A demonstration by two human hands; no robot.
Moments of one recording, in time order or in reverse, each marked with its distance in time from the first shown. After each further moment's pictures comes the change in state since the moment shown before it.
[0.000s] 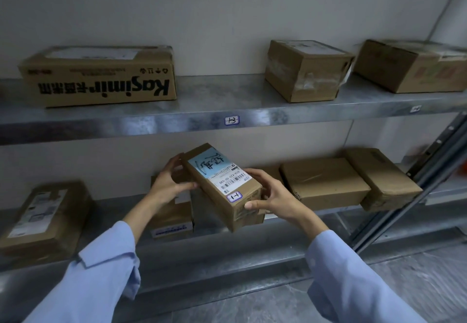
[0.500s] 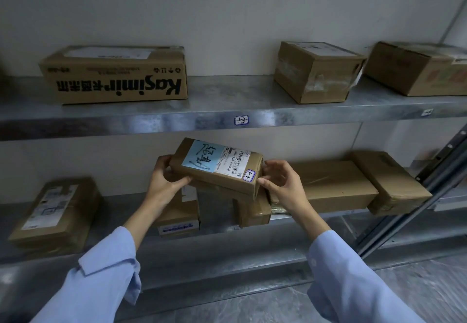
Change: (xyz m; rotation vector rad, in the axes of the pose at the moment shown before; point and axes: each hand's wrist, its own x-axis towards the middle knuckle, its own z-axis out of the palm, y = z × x) left_hand -0.021 0.002 -0.009 -0.091 0.261 0.051; right_hand 0.014 0.004 0.000 -0.018 0.408 -0.117
